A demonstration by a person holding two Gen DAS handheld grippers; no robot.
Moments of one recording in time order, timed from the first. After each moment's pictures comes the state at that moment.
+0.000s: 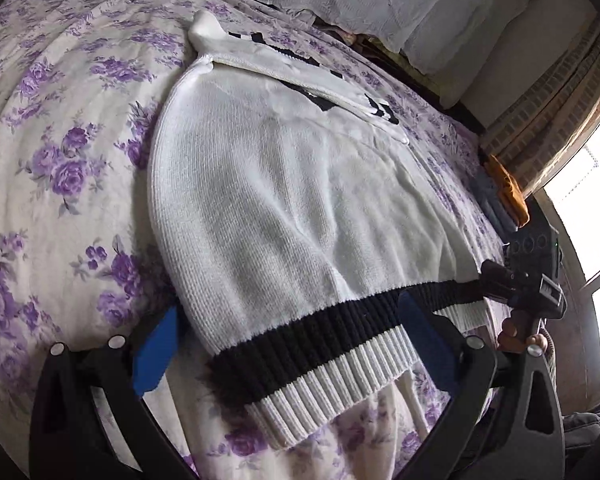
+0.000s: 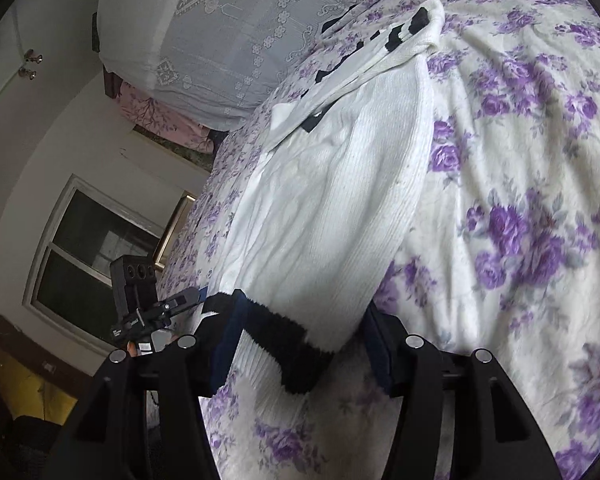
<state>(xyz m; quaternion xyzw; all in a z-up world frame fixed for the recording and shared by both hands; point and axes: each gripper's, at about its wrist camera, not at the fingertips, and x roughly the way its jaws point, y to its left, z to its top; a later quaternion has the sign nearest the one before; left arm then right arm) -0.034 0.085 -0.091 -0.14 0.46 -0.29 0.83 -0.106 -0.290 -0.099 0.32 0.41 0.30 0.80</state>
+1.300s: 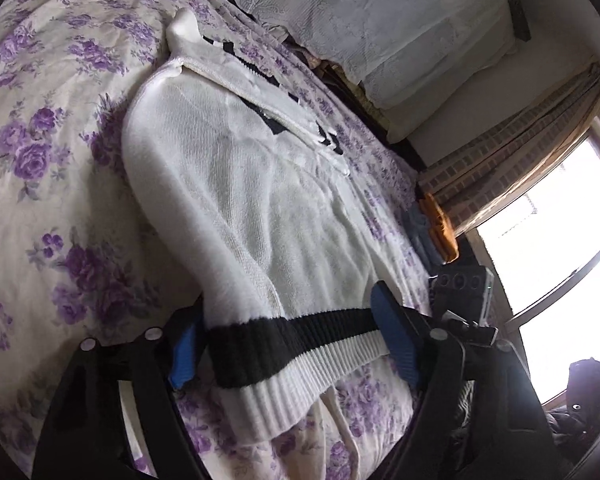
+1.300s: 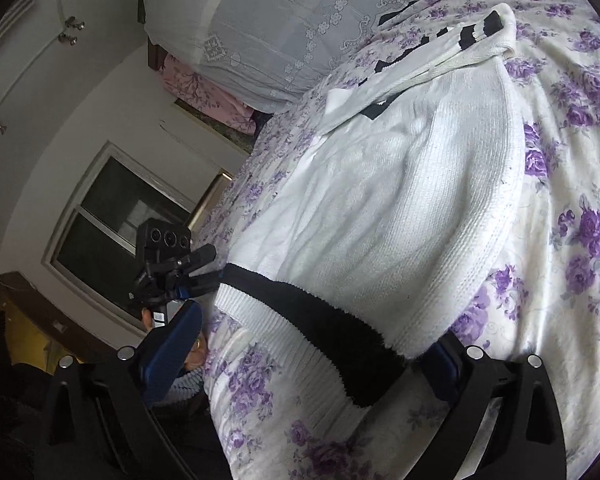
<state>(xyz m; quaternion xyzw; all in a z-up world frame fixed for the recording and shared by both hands) -0.032 0.108 -0.084 -0.27 0.42 -0.38 0.78 -0.097 -0.265 -0.087 0.31 0.38 0.38 0.79</state>
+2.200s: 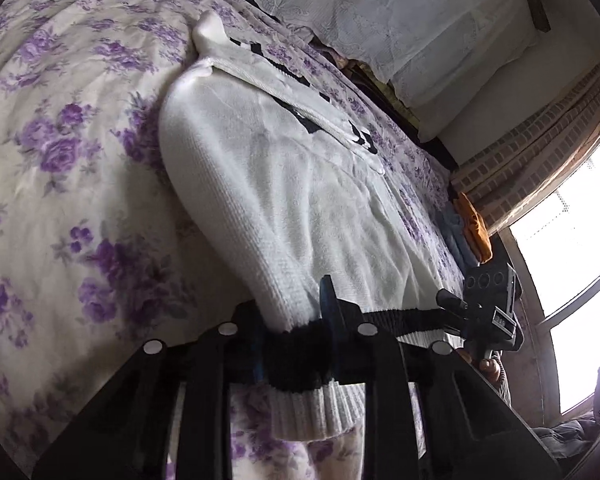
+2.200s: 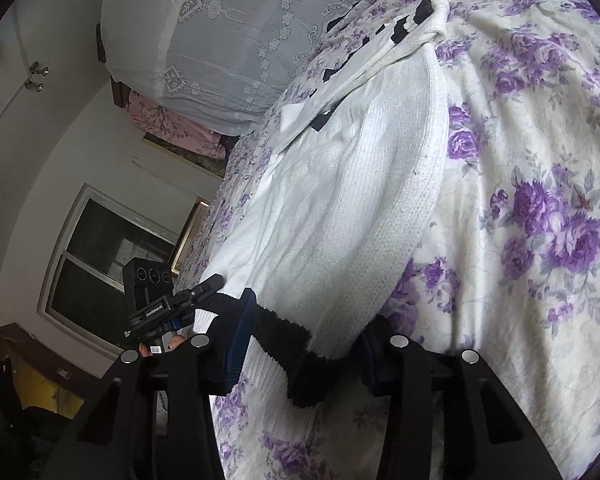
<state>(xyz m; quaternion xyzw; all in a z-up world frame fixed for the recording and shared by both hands) -0.032 0.106 -0.095 -0.23 0.43 -0.31 0.81 -0.102 -0.281 -0.105 0.35 0.40 0.31 0.79</state>
